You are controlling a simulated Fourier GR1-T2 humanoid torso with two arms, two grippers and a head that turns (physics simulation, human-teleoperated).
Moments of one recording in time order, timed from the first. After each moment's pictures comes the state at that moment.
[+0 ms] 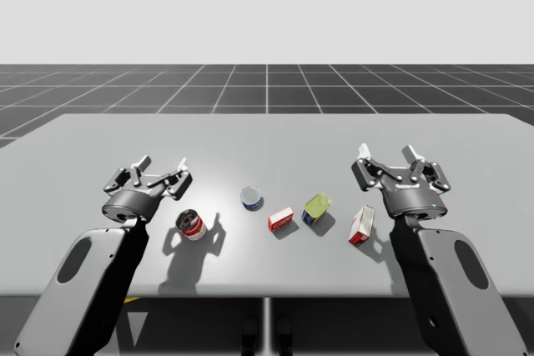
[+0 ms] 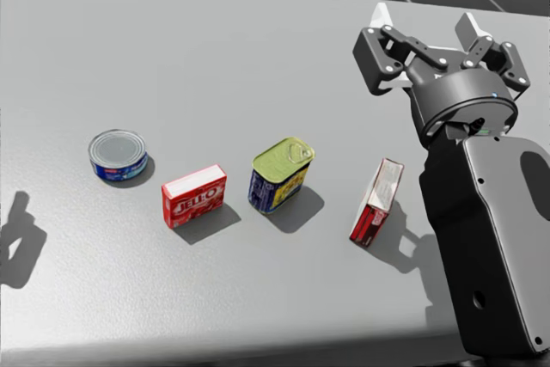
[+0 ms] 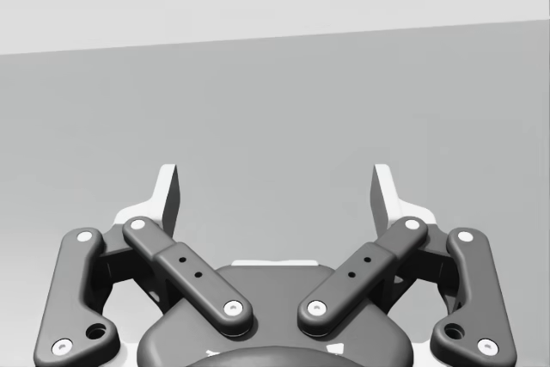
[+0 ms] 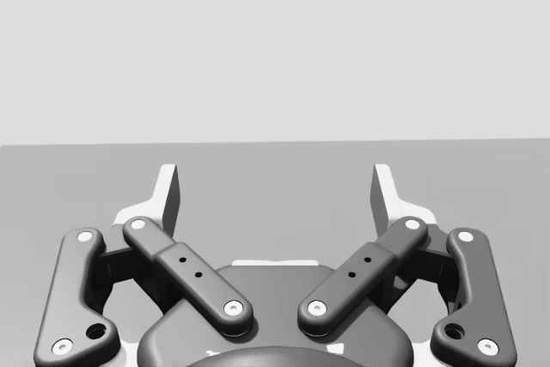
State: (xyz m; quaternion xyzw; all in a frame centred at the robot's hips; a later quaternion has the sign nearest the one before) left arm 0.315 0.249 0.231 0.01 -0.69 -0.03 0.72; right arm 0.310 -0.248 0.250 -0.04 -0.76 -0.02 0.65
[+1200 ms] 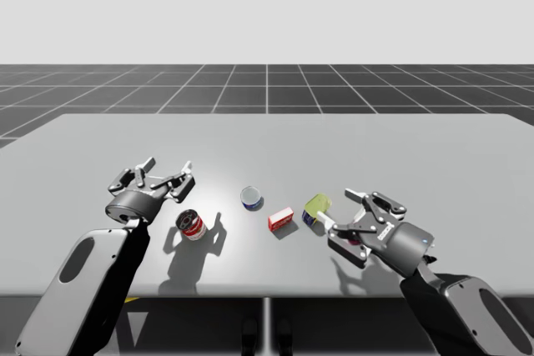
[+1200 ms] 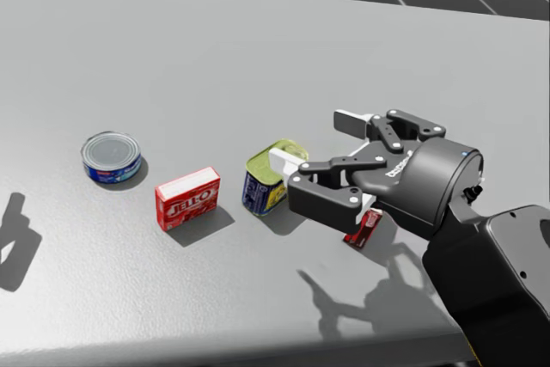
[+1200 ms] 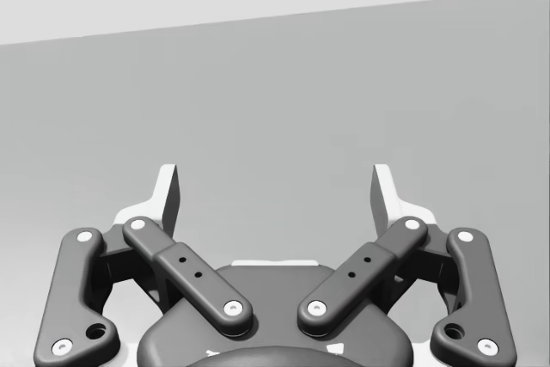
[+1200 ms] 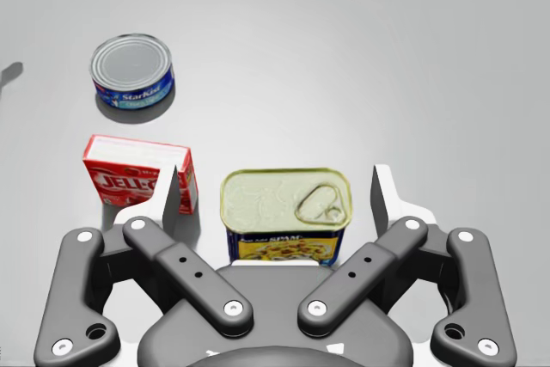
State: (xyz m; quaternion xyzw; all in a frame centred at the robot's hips) left arm 0.315 0.247 0.228 0.01 -0.68 -0.05 0.73; right arm 0.252 -0.223 0.239 0.17 -0.55 0.25 0.78
